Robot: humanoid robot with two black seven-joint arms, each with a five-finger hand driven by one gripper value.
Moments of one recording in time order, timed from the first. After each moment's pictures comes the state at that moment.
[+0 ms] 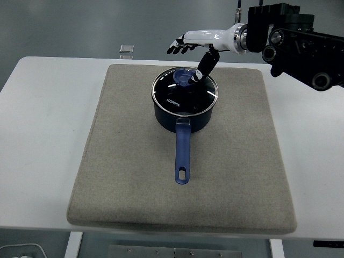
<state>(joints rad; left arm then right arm) 0.05 0.00 -0.14 -0.09 0.08 -0.09 0.09 1.50 -0.20 0.05 0.84 -1.12 0.35 0.05</state>
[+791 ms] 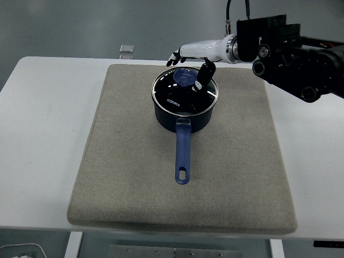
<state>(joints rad) 0.05 0.00 -0.14 -0.09 0.08 -0.09 0.09 1.50 -0.16 -0.01 0.84 -1.20 0.33 0.07</state>
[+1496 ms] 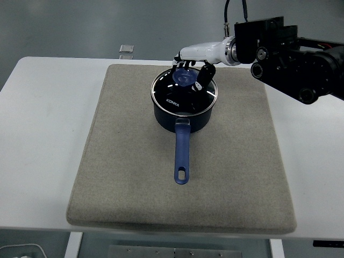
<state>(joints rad) 0.05 0.00 -0.14 -0.09 0.08 -0.09 0.09 1.50 -0.15 -0.03 0.83 -1.22 0.33 0.07</state>
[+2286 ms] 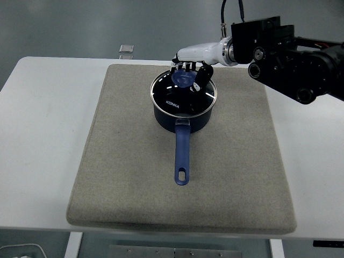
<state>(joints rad) 0.05 0.00 -0.14 -0.09 0.08 -0.09 0.09 1.51 -0.14 -0.03 0.83 -1.22 0.34 0.06</state>
